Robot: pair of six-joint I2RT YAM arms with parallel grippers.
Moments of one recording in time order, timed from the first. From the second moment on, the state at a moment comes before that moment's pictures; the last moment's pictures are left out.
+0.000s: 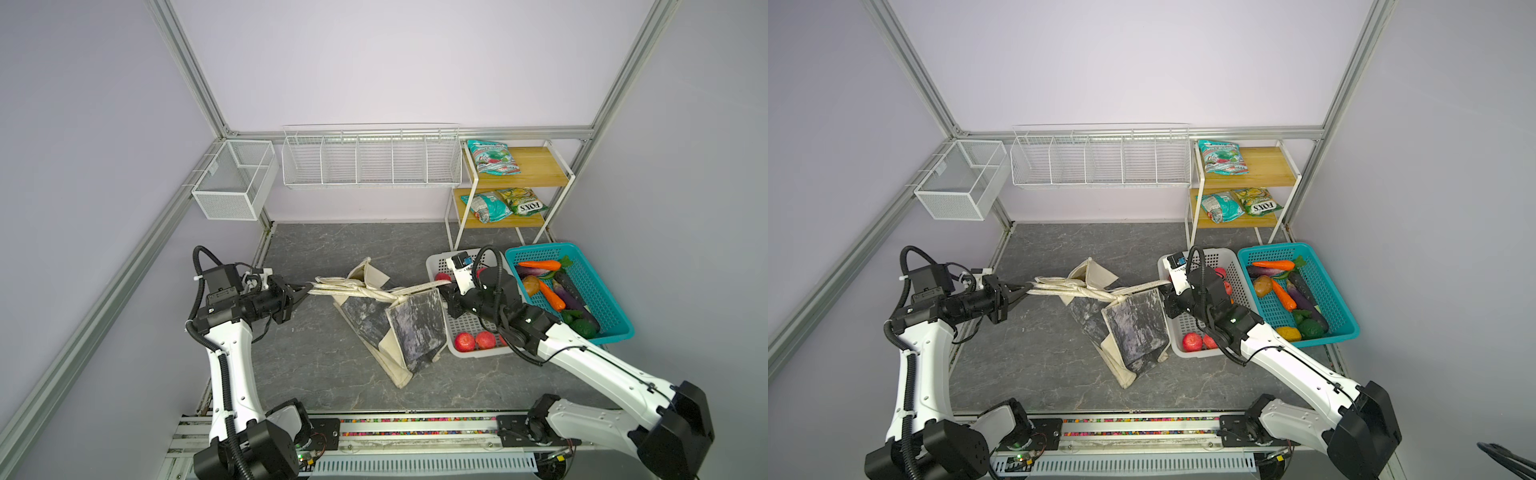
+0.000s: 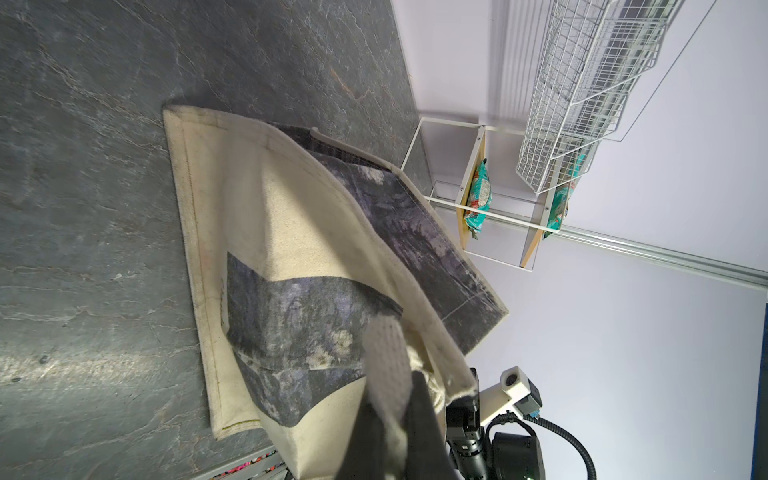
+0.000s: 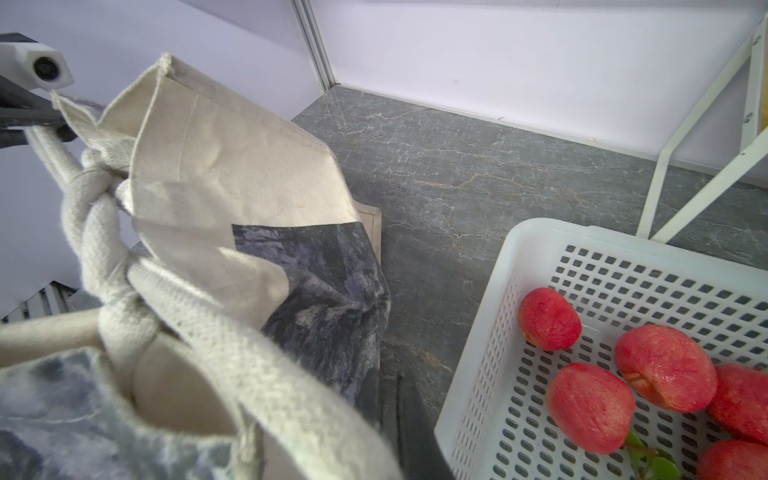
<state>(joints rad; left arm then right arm) 0.42 1.09 1.06 -0.92 1.02 -0.74 0.67 1.13 0.84 -0.16 -0.09 0.16</state>
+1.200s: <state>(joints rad) 0.46 1.07 1.00 -0.89 1.13 -0.81 0.65 1.08 0.82 -0.17 -0.14 0.11</state>
